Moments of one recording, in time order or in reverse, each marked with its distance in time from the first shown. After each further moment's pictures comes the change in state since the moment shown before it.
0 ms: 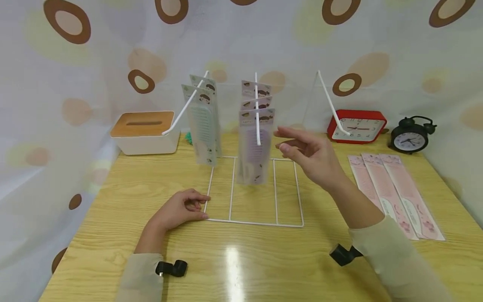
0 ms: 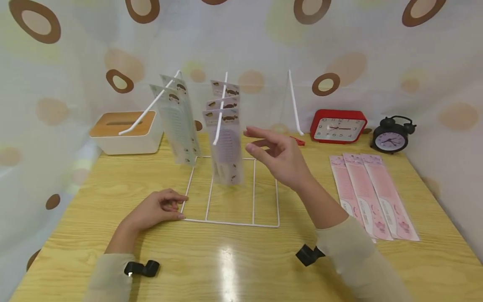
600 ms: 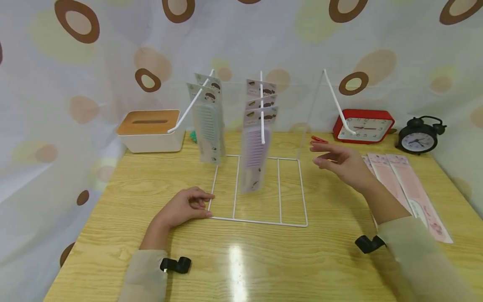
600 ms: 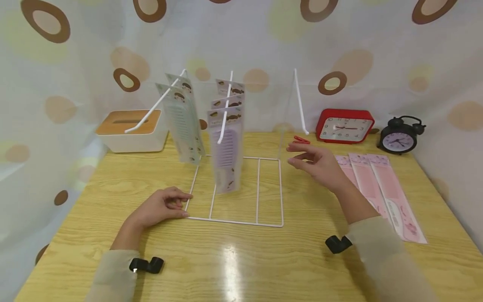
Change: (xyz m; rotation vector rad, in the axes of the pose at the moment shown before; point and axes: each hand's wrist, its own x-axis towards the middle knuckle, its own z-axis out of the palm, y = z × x) left_hand -0.001 -0.001 -0.002 -0.014 0.011 0.011; right_hand -0.031 0.084 -0.082 -0.241 -0.020 0.271
